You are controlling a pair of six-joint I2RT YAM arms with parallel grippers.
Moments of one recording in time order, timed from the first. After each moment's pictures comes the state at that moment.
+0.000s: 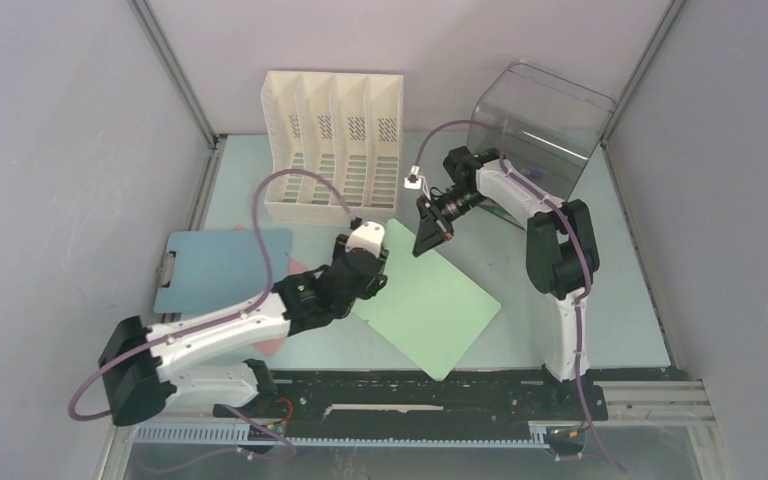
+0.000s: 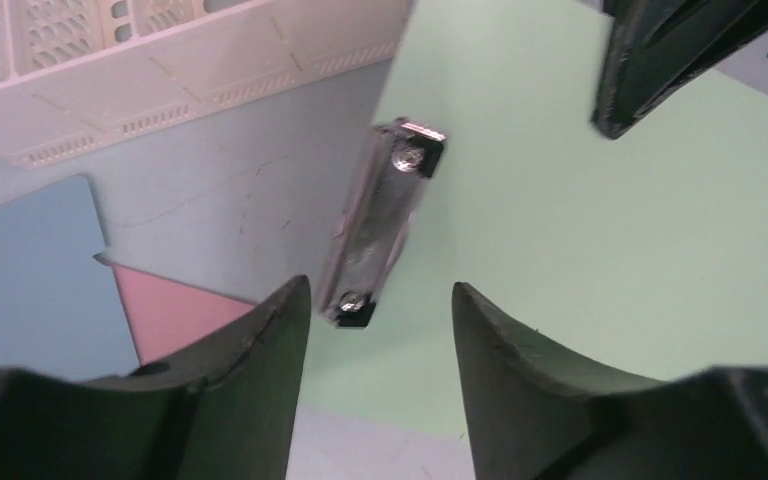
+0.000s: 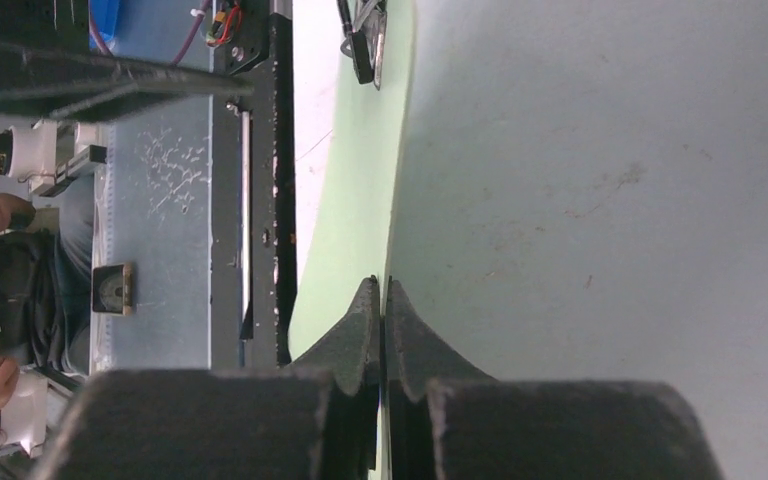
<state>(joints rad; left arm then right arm) -1.02 1.19 0.85 -0.34 -0.65 -0.30 0.40 2.13 1.79 -1.18 -1.11 -0.74</state>
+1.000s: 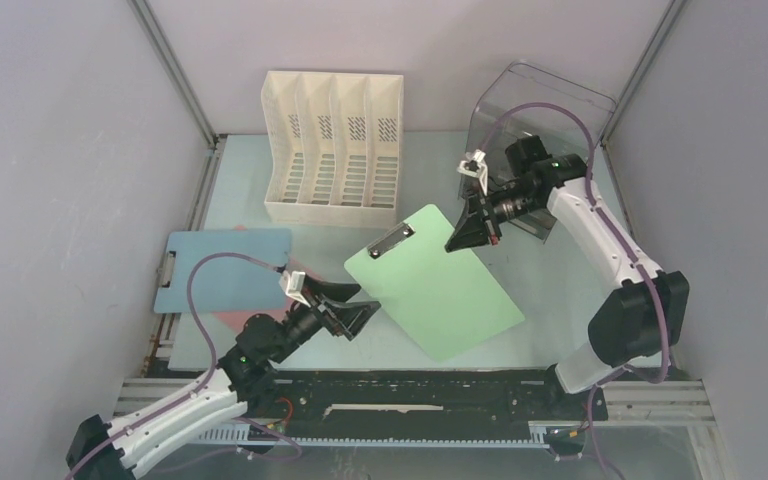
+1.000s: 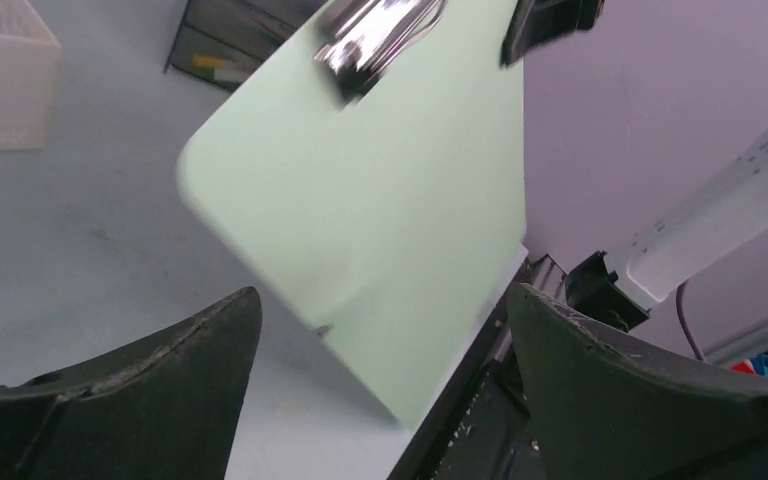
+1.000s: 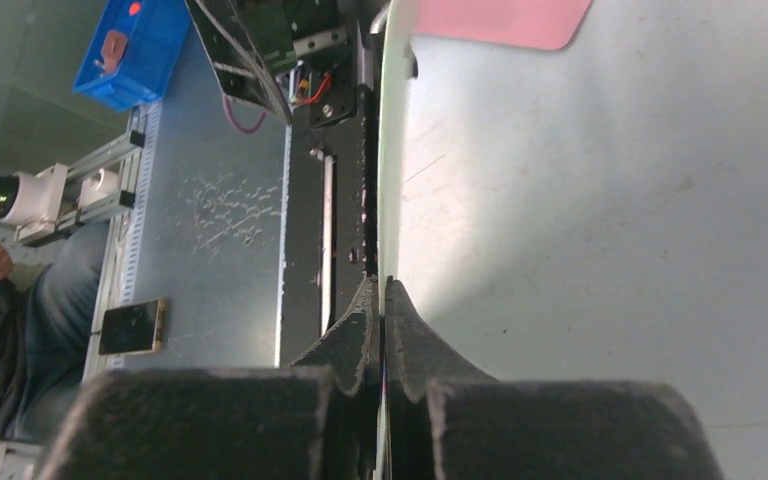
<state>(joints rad) -0.85 0.38 0.07 0.45 -0.01 -0.62 0.29 1.58 1.50 -1.20 -1.21 -0.68</state>
